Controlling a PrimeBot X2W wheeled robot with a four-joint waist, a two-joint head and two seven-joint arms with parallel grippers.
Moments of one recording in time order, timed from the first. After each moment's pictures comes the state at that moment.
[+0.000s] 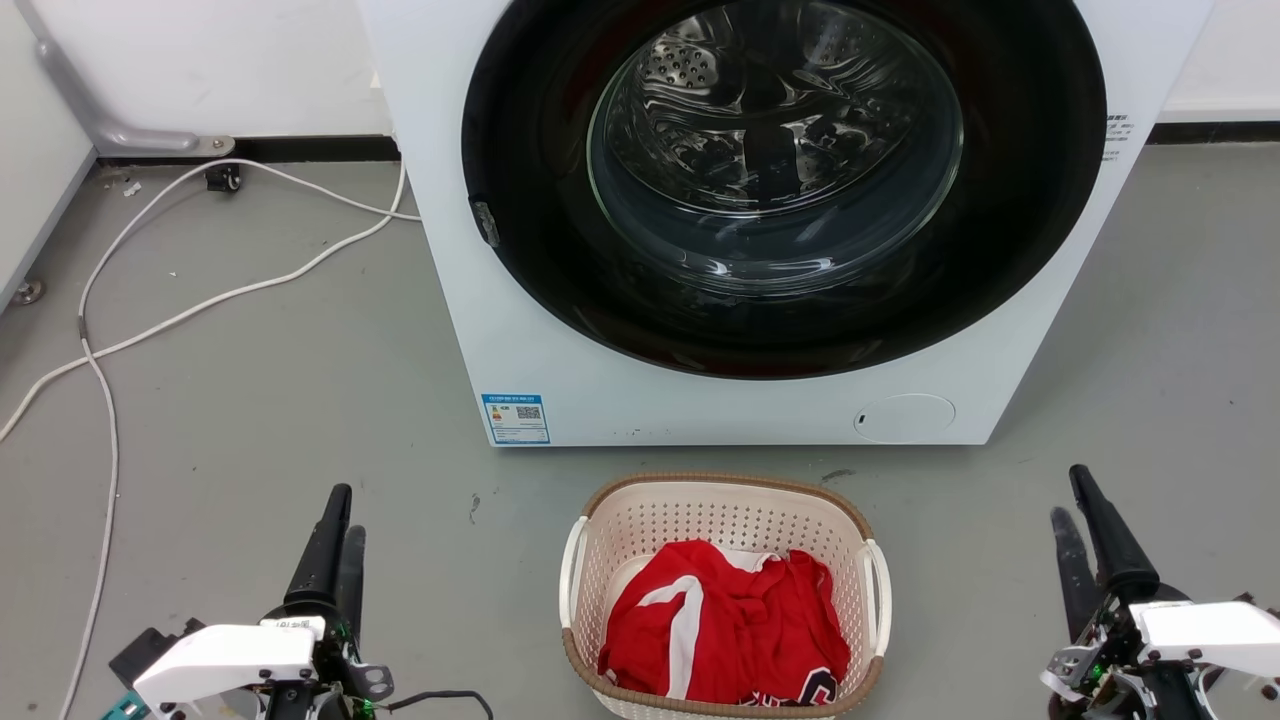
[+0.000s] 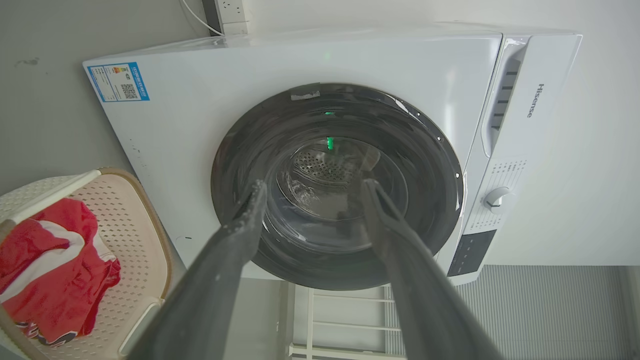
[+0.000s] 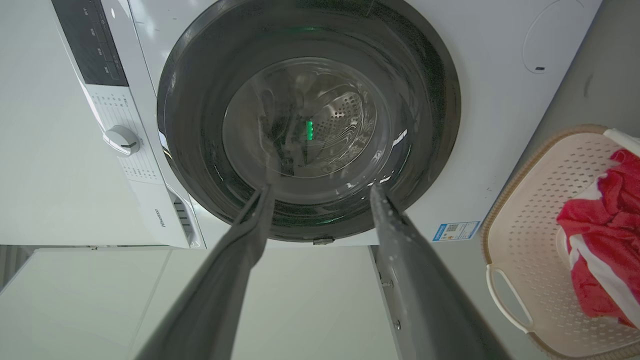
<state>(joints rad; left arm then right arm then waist) -0.07 0.05 0.11 0.25 -1.56 -0.13 0.07 -0.07 -0.05 -0.12 0.27 1.55 0.13 0.08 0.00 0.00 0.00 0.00</state>
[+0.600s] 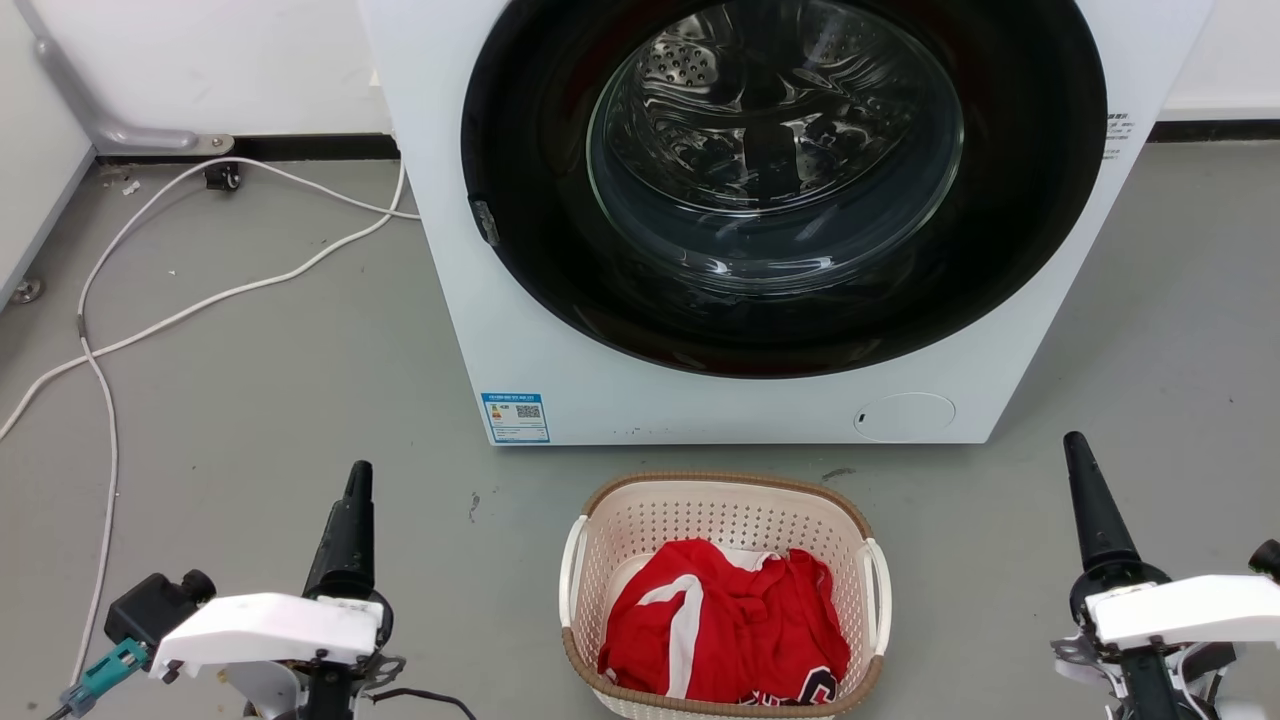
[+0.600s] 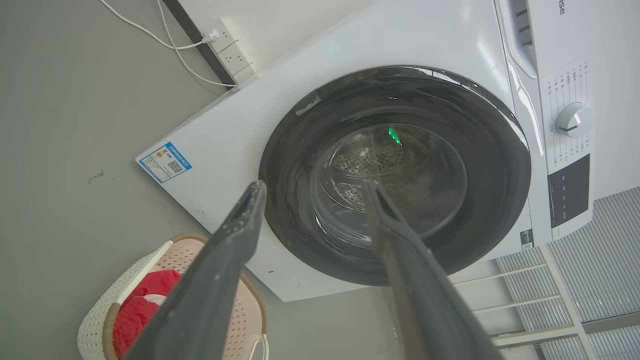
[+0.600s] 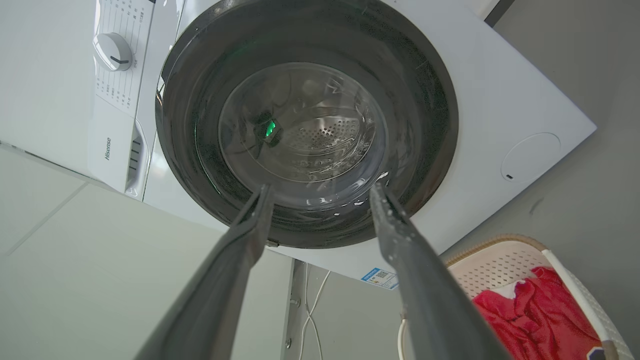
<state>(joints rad) -0.06 0.05 0.07 0.15 -1.11 -0.06 0.00 -0.06 -0.05 -0.10 0.15 1.09 0.13 0.00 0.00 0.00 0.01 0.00</state>
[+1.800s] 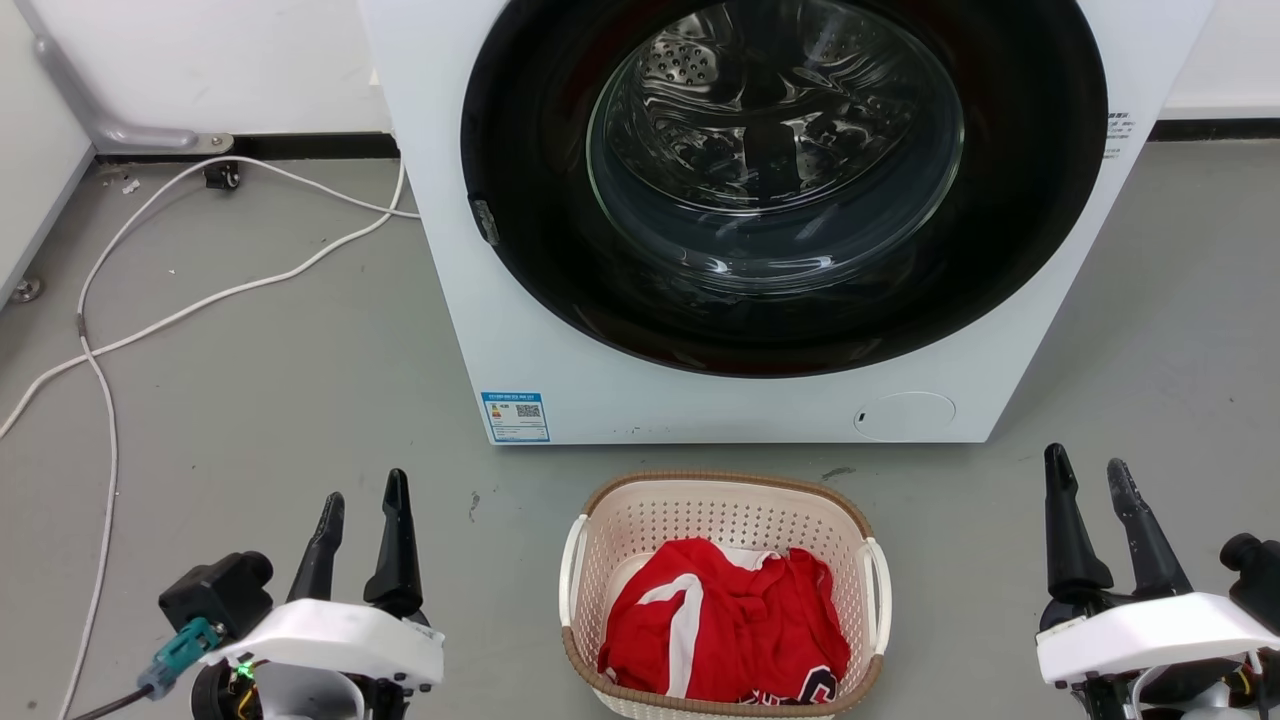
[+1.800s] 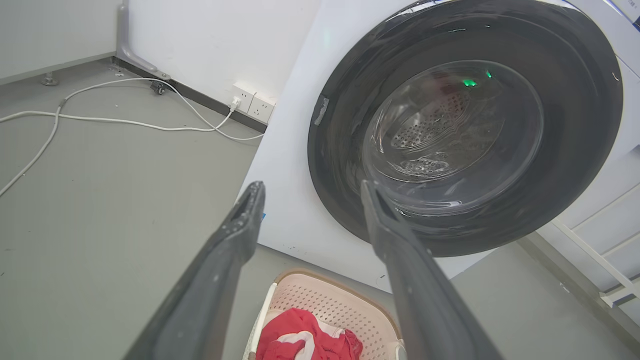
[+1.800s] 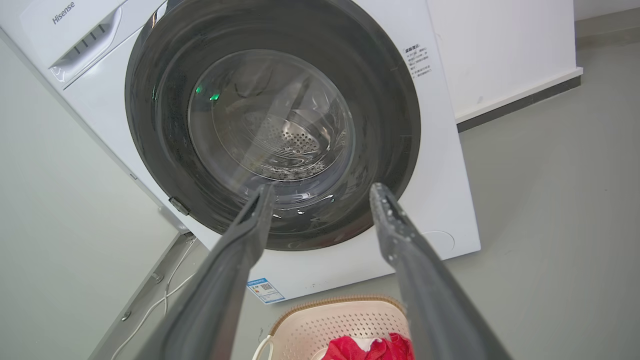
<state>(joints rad) -0.04 0.09 -0.05 0.13 -0.60 0.02 -0.12 -0.01 -0.05 -0.07 0.07 0.49 0.13 -0.12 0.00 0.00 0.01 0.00</state>
